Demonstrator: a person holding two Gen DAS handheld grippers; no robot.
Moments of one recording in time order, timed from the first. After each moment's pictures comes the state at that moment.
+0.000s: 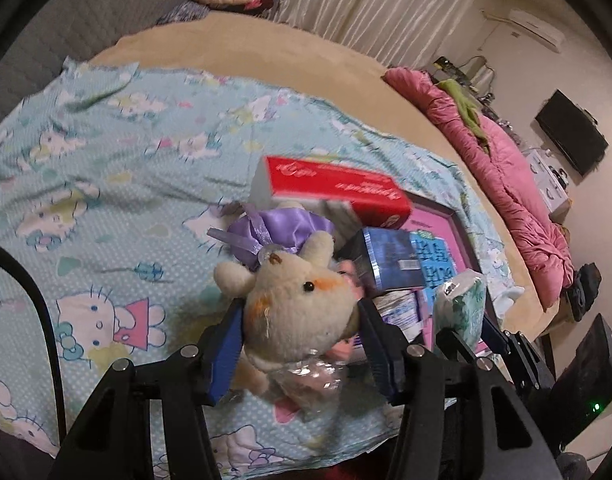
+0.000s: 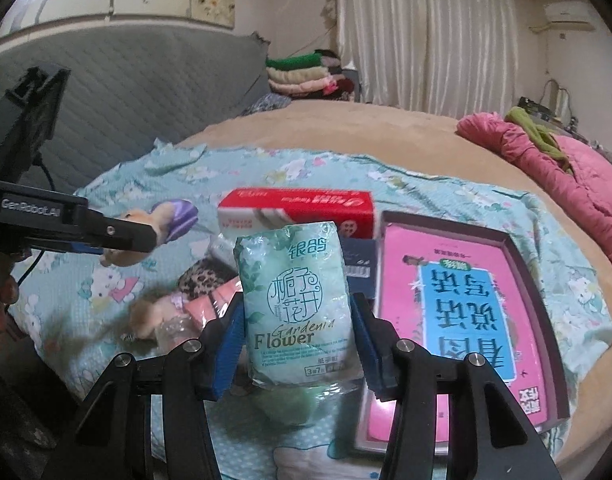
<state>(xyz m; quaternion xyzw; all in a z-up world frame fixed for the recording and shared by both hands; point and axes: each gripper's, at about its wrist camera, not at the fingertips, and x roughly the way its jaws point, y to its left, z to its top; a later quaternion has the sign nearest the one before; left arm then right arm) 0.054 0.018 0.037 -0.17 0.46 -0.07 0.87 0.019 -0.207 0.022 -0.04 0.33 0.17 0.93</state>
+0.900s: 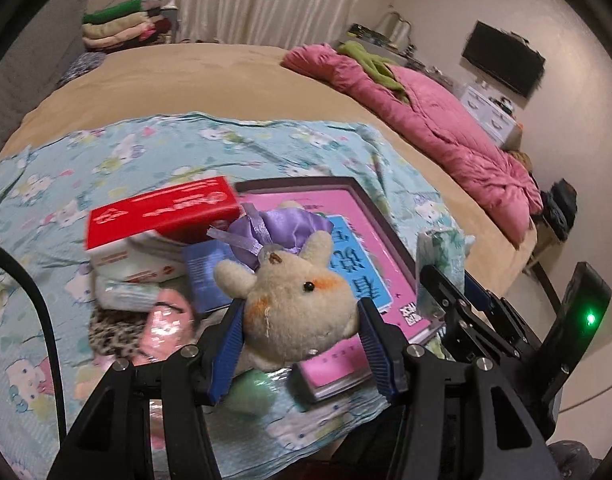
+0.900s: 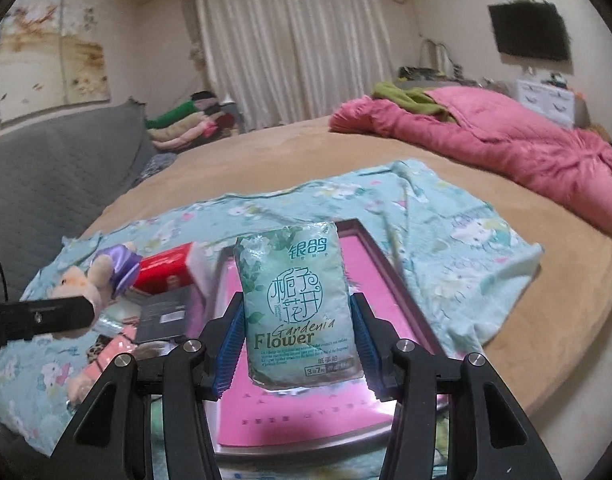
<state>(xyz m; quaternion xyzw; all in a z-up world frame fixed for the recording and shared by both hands) 0.068 -0.147 0.068 -0.06 0.45 -0.19 0.87 0.016 -0.359 0.034 0.10 0.30 -0.01 0.95</state>
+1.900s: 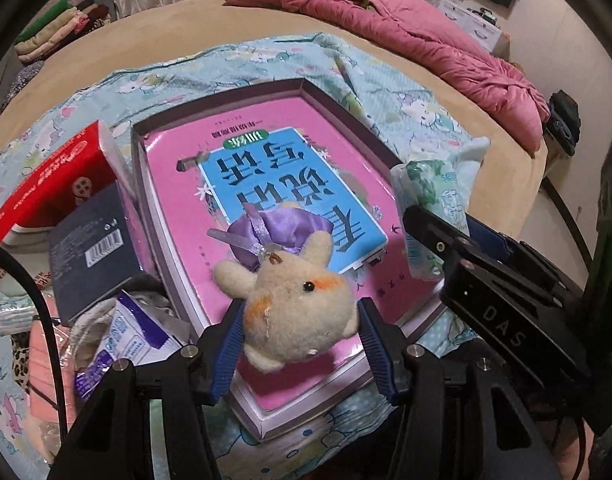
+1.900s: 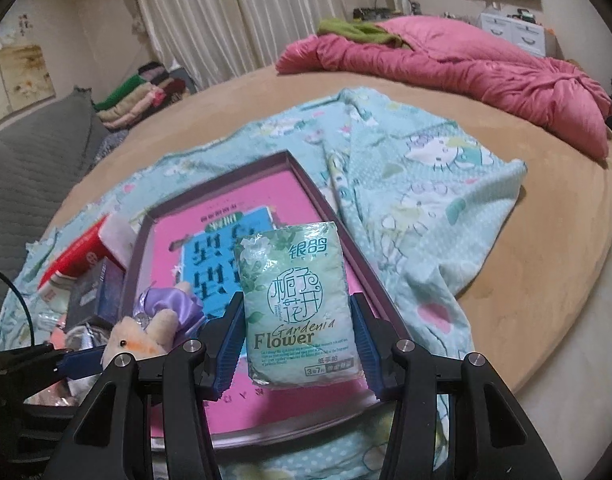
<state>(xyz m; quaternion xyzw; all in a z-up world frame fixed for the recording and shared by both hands) 0.096 -0.246 -0.020 0.05 0.53 -0.22 0.82 0.049 -0.405 -0.025 0.14 0.41 -0.06 0.90</state>
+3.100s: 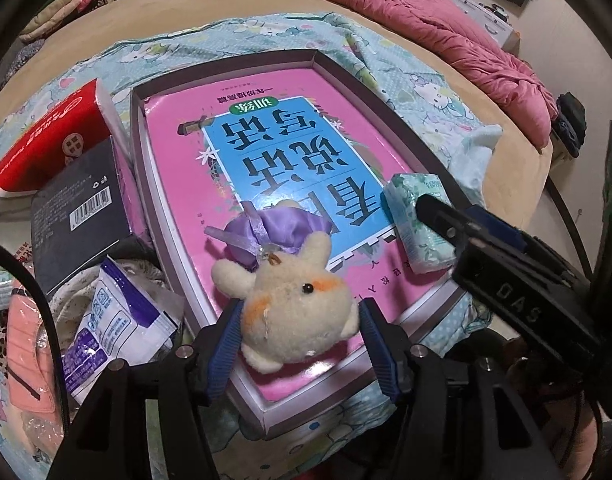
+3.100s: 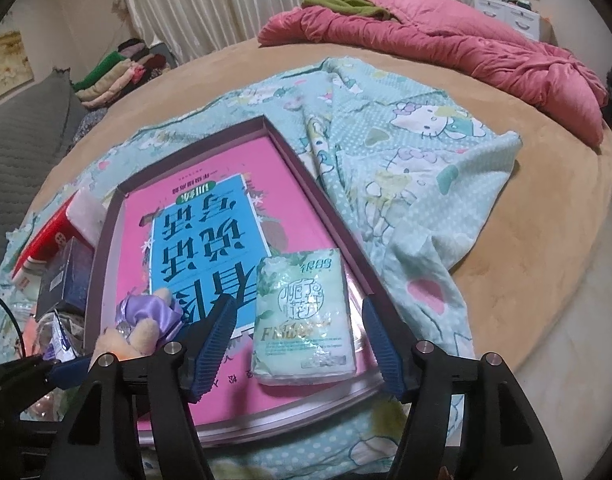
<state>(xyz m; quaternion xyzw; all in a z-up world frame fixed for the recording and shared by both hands) 0.097 -0.239 -0.040 0.03 0.56 -0.21 0.80 0.052 -0.408 -0.036 0.14 0.44 -0.09 0.88</state>
